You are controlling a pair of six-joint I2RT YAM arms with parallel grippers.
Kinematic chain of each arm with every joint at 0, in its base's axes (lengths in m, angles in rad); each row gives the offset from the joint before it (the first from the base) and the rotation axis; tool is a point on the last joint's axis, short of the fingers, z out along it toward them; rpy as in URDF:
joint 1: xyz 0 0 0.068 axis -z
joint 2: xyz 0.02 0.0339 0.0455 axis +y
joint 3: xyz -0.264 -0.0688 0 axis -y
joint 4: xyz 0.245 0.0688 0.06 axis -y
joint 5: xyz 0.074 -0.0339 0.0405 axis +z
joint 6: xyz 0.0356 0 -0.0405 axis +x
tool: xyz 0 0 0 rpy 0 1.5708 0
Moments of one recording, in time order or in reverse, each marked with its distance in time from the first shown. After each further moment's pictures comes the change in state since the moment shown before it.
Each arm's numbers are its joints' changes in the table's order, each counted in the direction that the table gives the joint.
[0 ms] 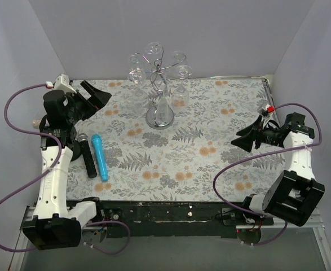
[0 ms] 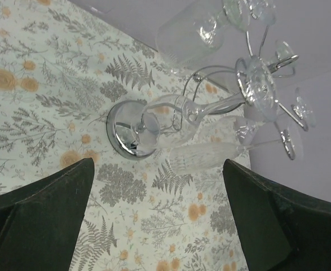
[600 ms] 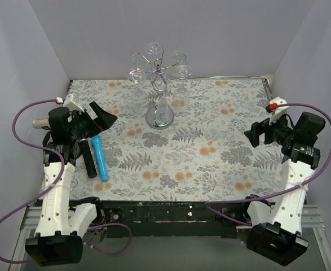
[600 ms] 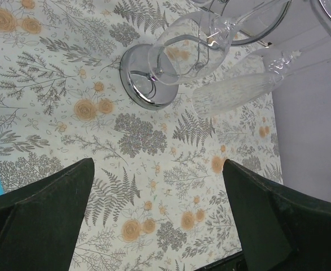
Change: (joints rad) left arm 0.003 -0.158 -0.197 -0.123 -0.083 0.134; right arm 0.008 -0.397 0.013 0.322 -0.503 0.383
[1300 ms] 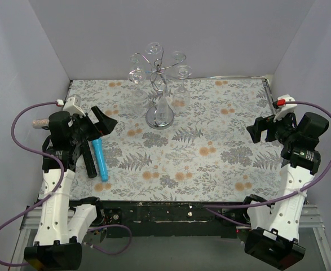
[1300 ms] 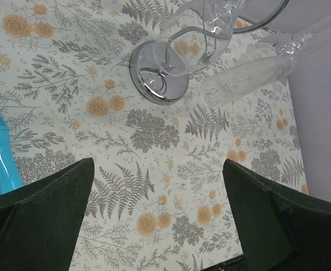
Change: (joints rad) left arm 0.028 -0.069 -0.009 -0.051 0.043 0.077; right arm 0.000 -0.057 0.003 0.095 -0.114 0.225
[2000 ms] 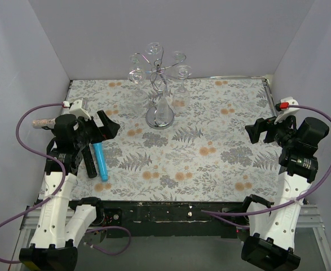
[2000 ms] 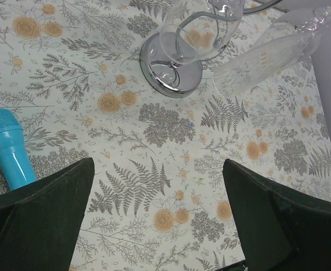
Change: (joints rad) left arm 0.090 -0.031 -0.036 -0.006 0.103 0.074; right arm 0.000 -0.087 -0.047 0.081 0.030 0.118
